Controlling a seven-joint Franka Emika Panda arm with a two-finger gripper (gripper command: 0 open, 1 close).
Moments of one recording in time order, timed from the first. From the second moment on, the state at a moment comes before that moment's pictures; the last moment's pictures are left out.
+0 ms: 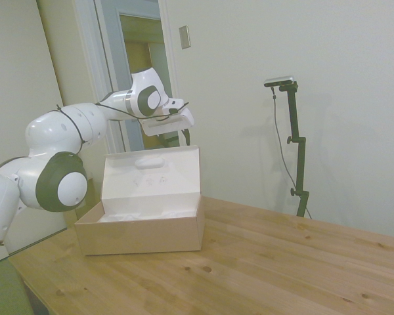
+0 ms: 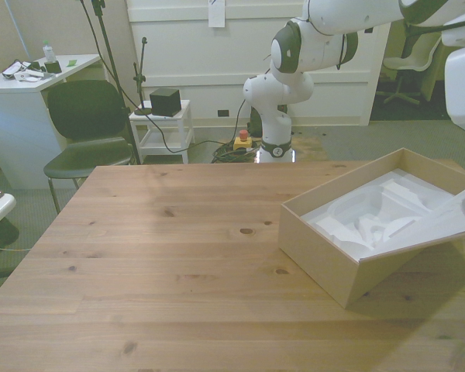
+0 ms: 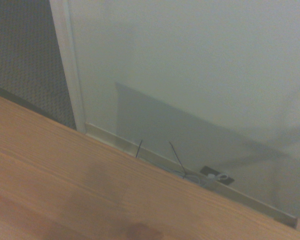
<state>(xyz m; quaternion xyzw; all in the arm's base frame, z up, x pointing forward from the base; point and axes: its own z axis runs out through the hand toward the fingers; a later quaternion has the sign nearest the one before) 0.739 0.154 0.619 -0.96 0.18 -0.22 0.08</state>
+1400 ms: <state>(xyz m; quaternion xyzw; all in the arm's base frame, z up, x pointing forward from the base) 0.590 0.124 0.585 -0.94 0.33 0.00 -0.06</state>
